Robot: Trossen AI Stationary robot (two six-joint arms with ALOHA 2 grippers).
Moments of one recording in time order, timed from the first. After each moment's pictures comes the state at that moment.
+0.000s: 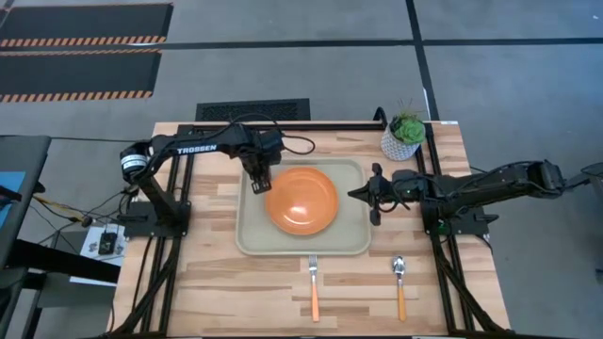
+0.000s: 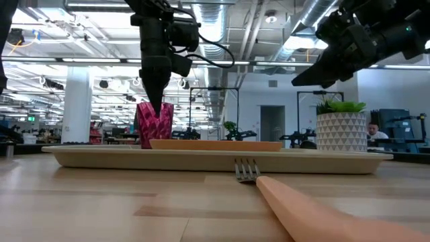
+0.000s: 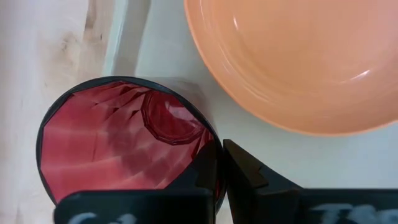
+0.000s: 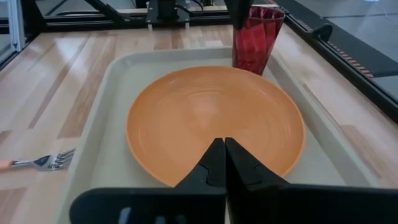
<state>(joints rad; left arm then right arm) 0.38 1.69 1.34 -1.06 -0.01 0.08 -0.05 0.93 0.35 0.22 0.08 0.03</state>
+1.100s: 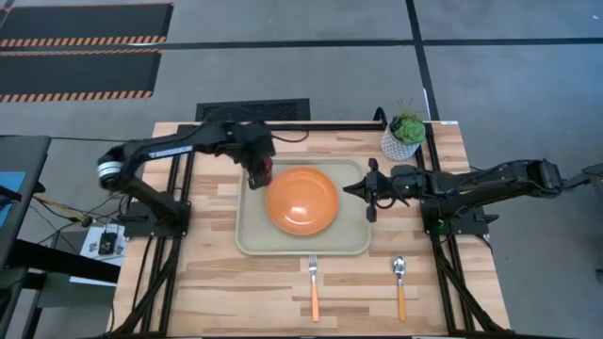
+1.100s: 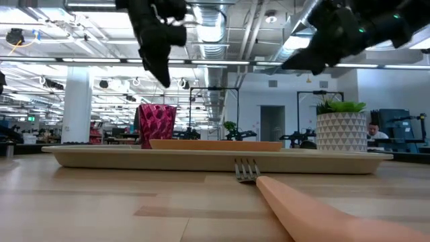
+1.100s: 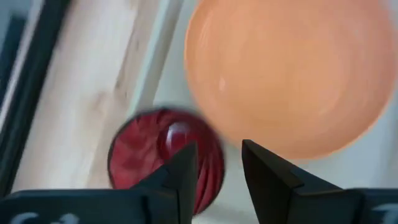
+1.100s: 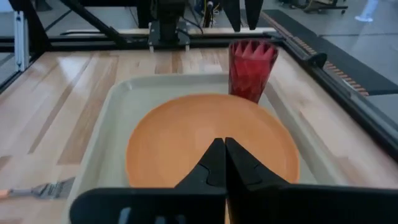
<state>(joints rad) 0.38 1.49 1.29 -0.93 0.03 0.09 -0.07 0.97 0.45 0.22 0.07 0.00</state>
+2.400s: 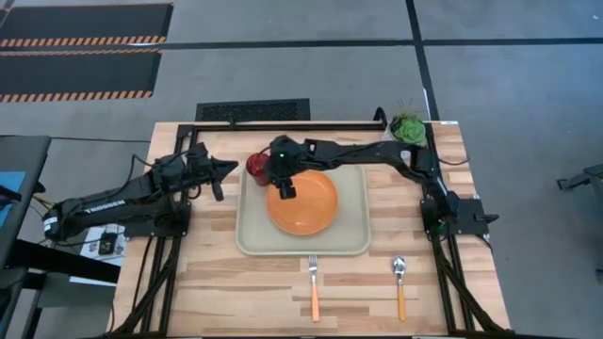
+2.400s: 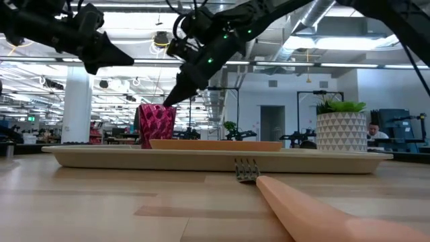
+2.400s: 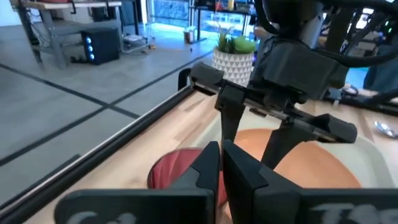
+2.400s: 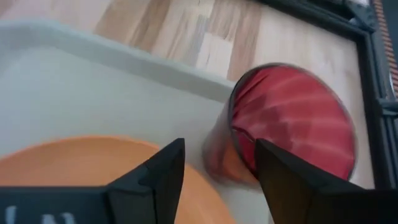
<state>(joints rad) 0.37 0.43 0.30 -0.05 -0.07 -0.08 -0.22 2.17 1.78 -0.34 -0.12 -0.48</state>
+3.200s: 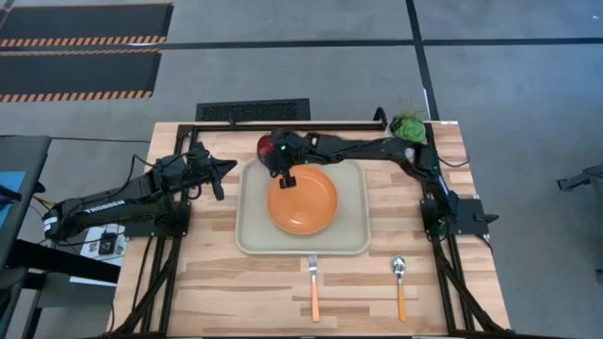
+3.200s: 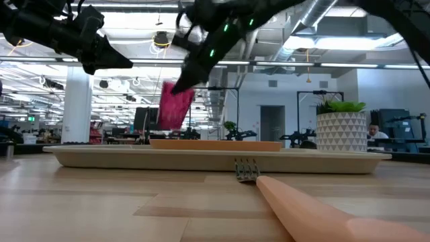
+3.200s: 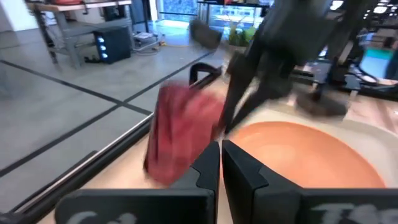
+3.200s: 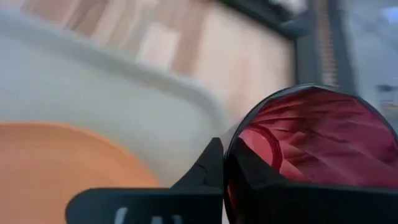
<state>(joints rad) 0.37 0.42 0.30 -0.07 -0.12 -0.05 -0.24 2.13 1.82 -0.37 0.05 -0.57</state>
